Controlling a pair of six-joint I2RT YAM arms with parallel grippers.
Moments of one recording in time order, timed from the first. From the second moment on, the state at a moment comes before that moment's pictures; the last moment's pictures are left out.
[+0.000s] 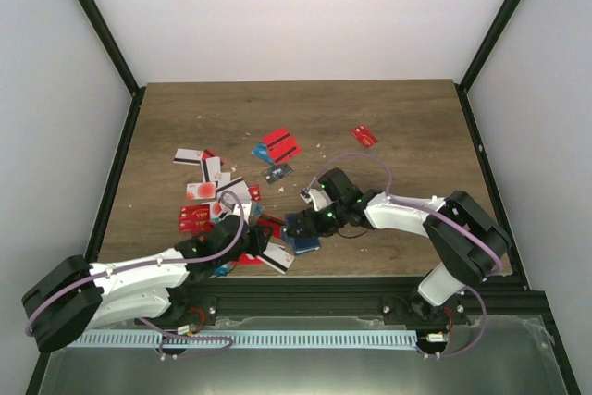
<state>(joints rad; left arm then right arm) -0.94 1.03 0.25 0.13 -0.15 -0.78 0.74 1.58 0.73 -0.12 -0.65 0.56</state>
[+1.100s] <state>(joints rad) -0.74 1.22 0.21 0.40 0.21 -0.64 0.74 1.70 0.80 -0.07 -0.68 0.54</state>
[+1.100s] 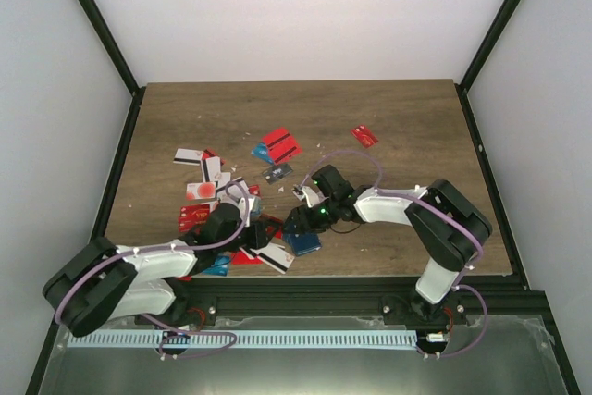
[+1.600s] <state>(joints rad) -0.73 1.53 0.27 0.64 0.35 -0.63 0.74 1.68 0.78 -0.04 -0.67 0.54</state>
